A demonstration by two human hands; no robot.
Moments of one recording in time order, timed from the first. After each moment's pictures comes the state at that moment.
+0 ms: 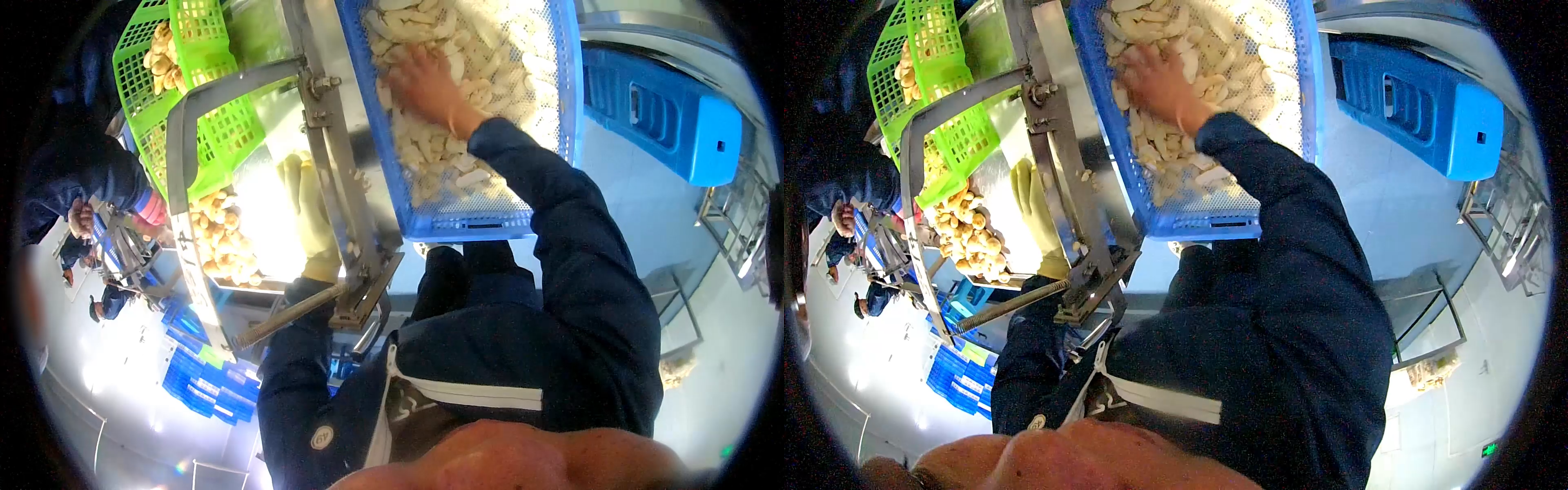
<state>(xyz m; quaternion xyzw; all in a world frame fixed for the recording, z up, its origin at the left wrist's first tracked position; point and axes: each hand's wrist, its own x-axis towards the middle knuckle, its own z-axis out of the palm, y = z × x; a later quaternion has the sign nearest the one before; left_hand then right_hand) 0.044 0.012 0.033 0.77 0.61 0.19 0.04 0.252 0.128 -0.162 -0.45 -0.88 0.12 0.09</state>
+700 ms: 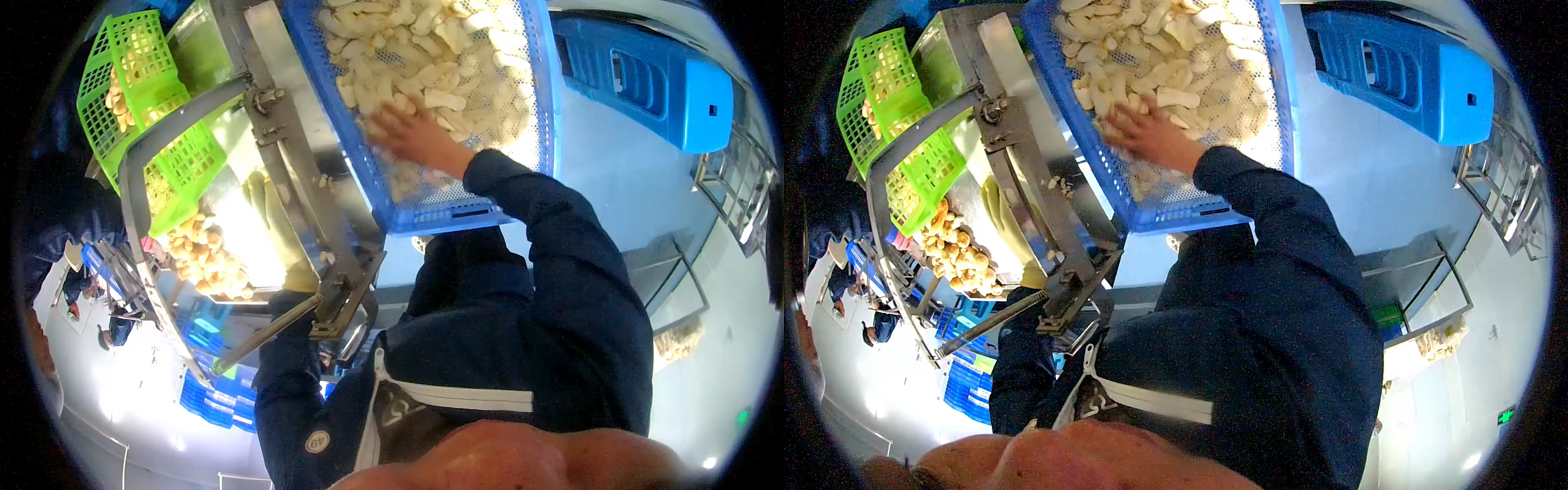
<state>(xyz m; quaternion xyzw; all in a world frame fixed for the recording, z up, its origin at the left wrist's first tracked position) 0.013 -0.013 0.000 0.73 0.66 0.16 0.07 0.283 0.020 -0.176 -0.36 -0.90 0.21 0.12</state>
